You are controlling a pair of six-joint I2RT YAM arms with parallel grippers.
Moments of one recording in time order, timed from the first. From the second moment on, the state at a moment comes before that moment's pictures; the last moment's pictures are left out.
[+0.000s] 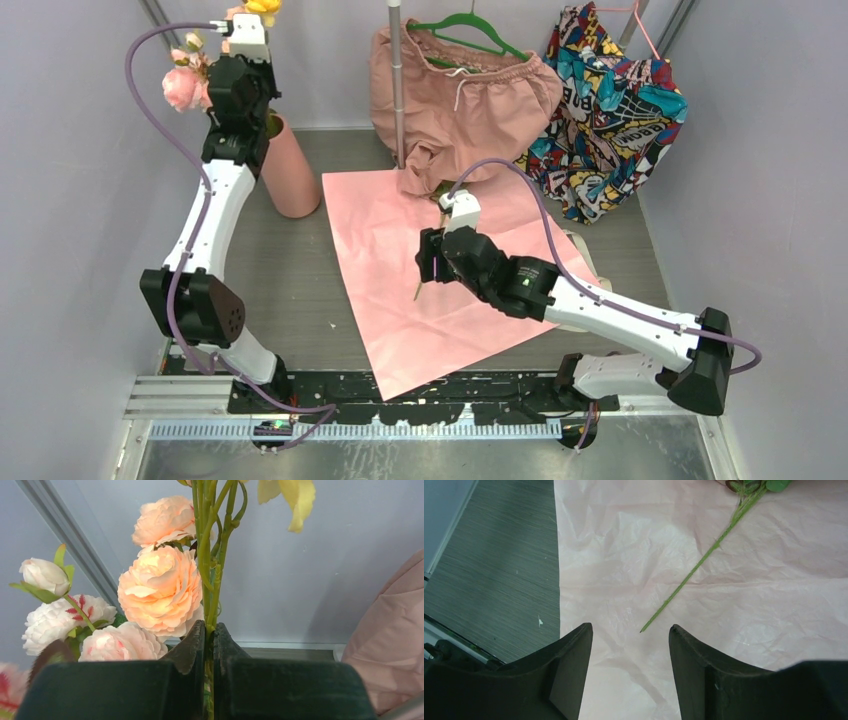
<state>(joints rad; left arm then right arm) -0.09 1.62 1.69 0.02 -0.21 0.15 1.07 1.17 1.03 -0.40 0.47 0.53</state>
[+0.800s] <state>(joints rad) -0.09 1.61 1.82 -0.11 -0.19 0.08 1.06 1.15 0.98 -0.39 0.47 0.55</state>
